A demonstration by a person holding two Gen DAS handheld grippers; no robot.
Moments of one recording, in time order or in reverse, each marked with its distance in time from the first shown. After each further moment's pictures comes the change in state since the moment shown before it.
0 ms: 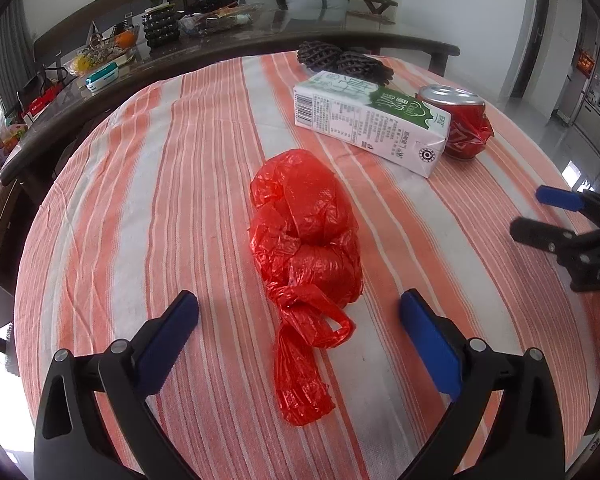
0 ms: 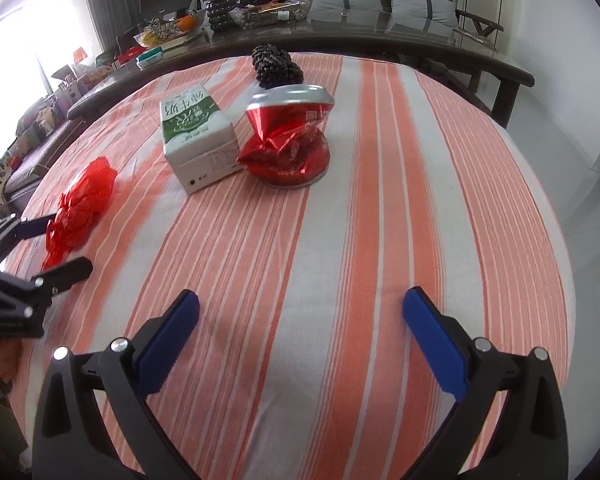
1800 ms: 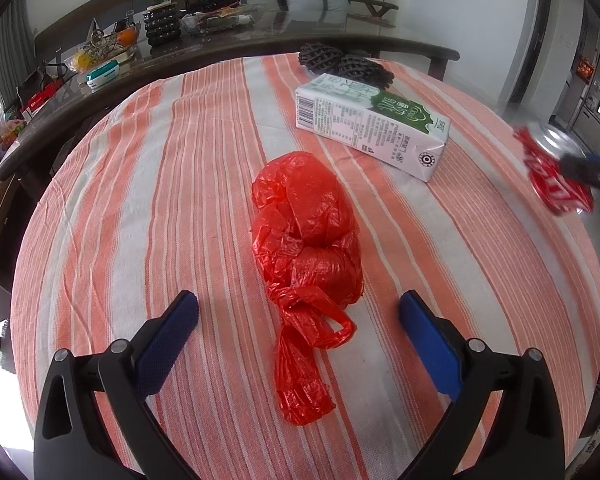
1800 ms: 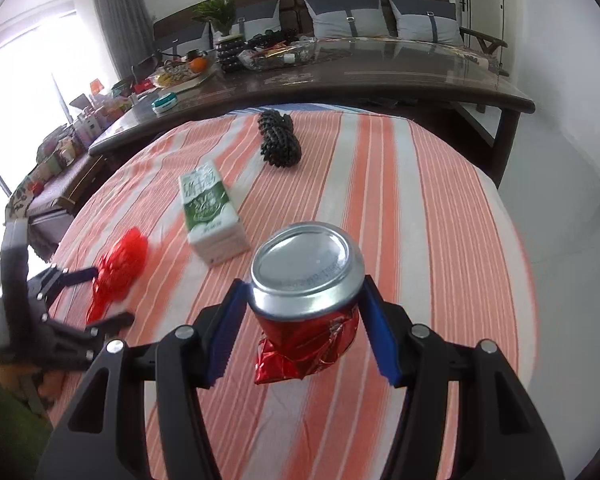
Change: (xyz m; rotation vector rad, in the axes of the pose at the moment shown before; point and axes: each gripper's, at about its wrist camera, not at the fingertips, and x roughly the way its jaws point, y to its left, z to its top) left arm -0.002 0.005 0.000 -0.018 -0.012 -0.027; right arm -0.066 -0.018 0.021 -0.013 -0.087 0.076
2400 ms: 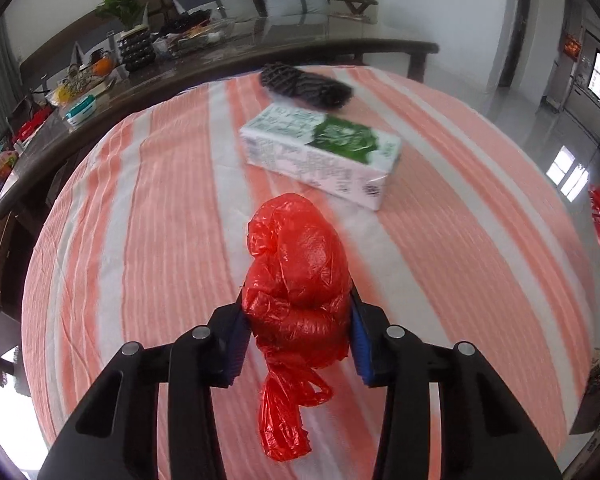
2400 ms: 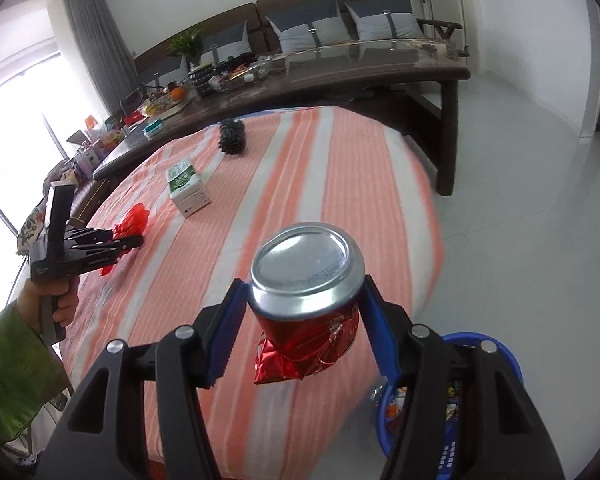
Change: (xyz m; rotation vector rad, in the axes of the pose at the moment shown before) left arm -0.013 -0.055 0.025 0.096 -0.010 0.001; right arm -0.097 -0.089 -0.084 0.161 -0.070 -0.008
